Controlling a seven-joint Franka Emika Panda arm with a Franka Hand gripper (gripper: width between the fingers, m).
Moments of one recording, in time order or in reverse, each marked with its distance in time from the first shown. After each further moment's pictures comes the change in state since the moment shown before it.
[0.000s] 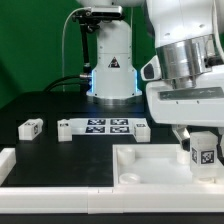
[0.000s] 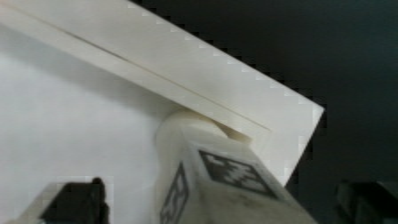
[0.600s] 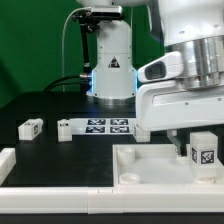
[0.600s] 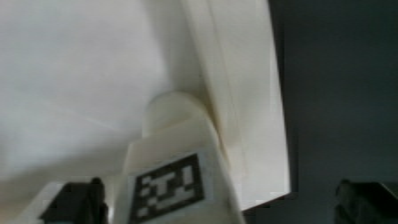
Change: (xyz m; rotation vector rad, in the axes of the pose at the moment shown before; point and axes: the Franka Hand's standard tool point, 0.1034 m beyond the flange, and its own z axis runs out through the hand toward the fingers) arm -0.008 -0.006 0.003 -0.058 0.036 -0.786
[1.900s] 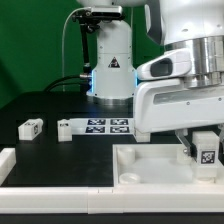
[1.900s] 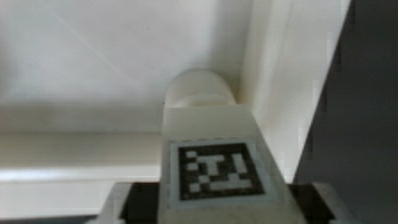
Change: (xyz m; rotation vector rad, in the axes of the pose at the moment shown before) arm 0.005 0.012 0.000 -0.004 0.031 0.021
